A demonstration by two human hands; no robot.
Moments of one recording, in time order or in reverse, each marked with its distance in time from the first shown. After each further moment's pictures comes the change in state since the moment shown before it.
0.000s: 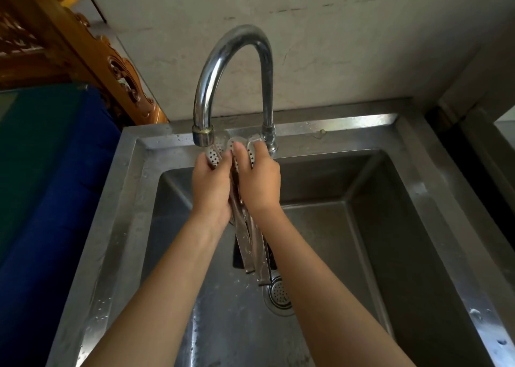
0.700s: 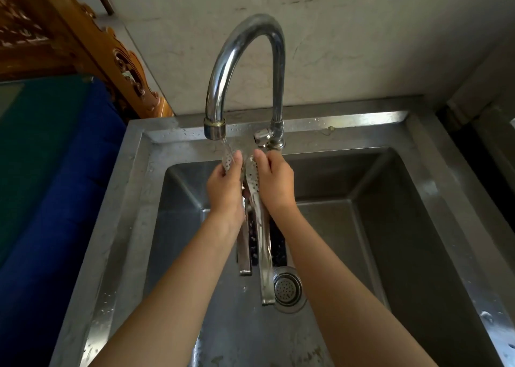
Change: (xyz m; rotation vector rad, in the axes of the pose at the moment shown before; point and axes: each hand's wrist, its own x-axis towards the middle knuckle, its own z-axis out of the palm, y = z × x) left_hand 0.015 -0.036 -0.004 -0.028 0.022 -0.094; right_hand 0.009 0.042 0.004 0.138 -0.040 0.118
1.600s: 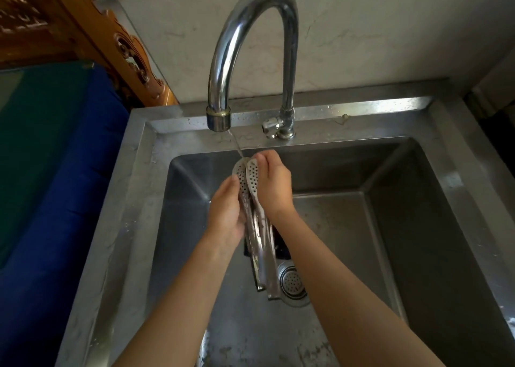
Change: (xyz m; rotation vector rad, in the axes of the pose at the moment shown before) left_hand 0.005 -0.033 -0.032 -0.127 -0.147 -0.178; right_hand -0.004 0.024 0.021 -0.033 -0.066 -0.012
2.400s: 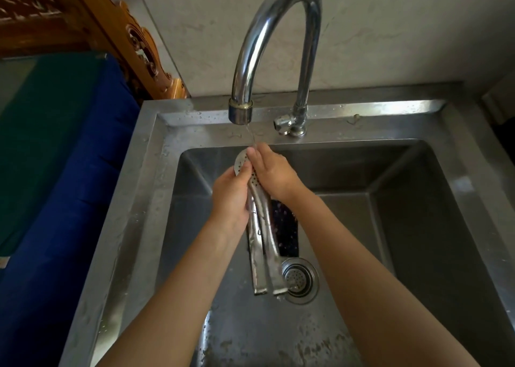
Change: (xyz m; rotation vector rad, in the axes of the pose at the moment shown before) left_hand -0.005 0.022 0.004 0.024 0.044 0.080; right_hand 0.018 -0.015 -0.004 -0.331 -0.418 -0.114
